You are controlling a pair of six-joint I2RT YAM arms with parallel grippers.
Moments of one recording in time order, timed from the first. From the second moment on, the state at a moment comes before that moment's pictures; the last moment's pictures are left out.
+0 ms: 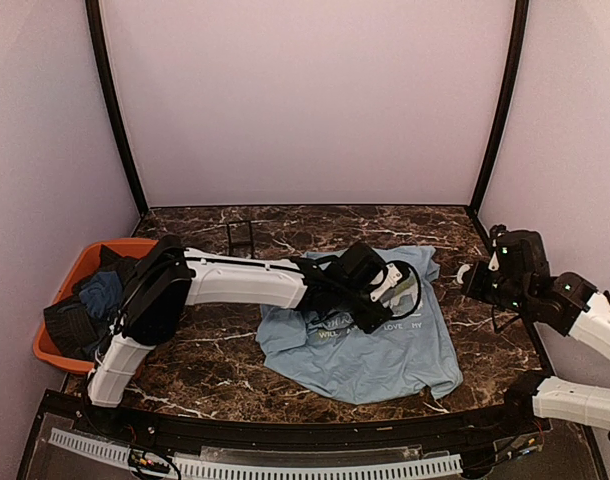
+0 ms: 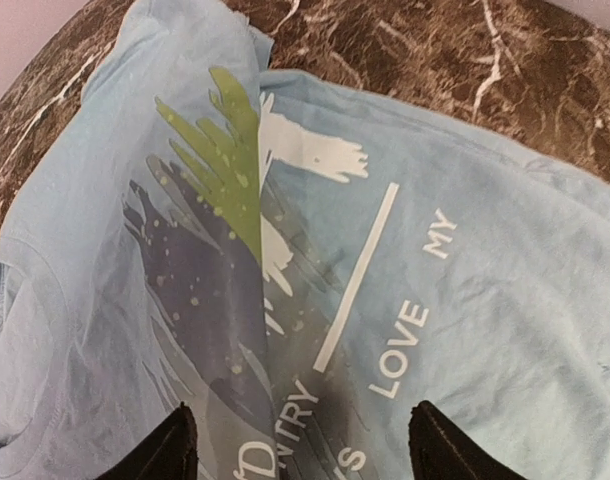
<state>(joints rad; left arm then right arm) -1.10 2.31 1.83 -0.29 -0.10 0.07 0.54 0.74 0.65 -0.56 0.32 0.66</state>
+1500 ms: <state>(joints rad) -1.10 2.49 1.96 -0.22 -0.11 0.06 0.53 0.98 0.66 -0.58 0.23 0.79</state>
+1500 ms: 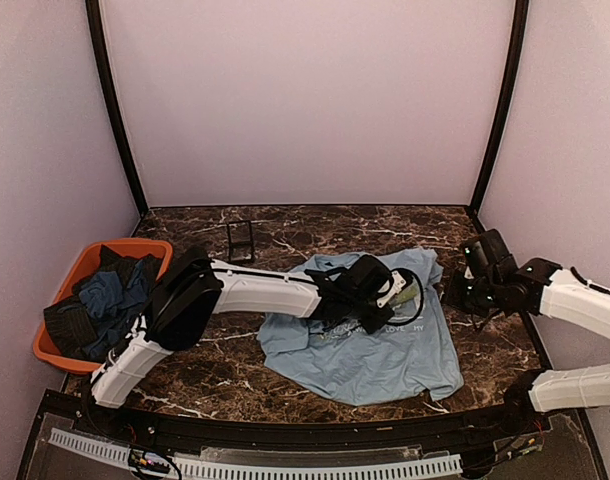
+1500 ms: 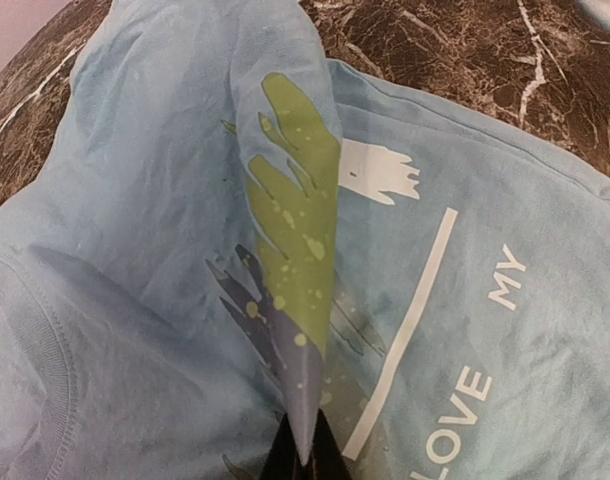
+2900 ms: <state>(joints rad) -1.03 2.29 1.65 0.05 0.13 -0.15 0.53 1.33 0.78 -0.35 -0.11 0.93</state>
